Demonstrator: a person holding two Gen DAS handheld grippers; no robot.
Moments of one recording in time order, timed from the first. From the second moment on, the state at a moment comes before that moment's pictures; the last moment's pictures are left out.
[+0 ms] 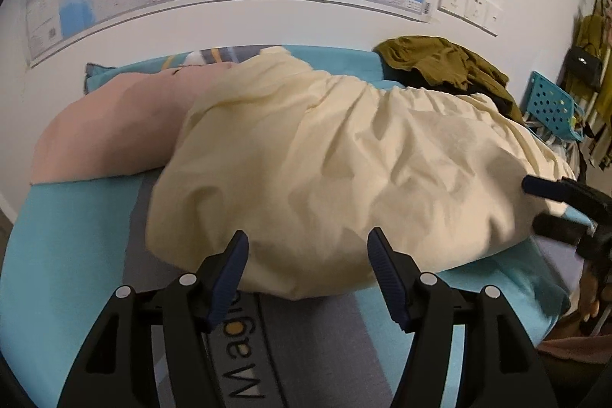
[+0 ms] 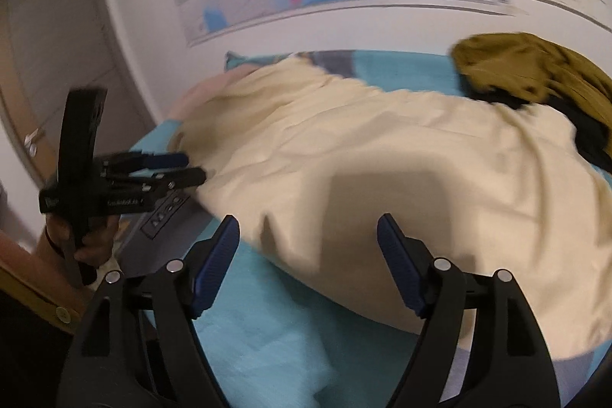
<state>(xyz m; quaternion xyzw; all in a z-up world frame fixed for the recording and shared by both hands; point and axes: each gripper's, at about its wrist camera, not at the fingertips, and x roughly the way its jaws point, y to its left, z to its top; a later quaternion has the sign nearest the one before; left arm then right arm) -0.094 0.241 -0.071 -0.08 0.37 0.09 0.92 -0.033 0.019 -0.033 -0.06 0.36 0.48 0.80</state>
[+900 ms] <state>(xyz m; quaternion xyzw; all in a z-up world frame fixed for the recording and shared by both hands) -0.136 0.265 -0.084 -0.18 0.39 0.05 0.90 -0.077 0.137 -0.067 -0.33 0.26 0.48 0.77</state>
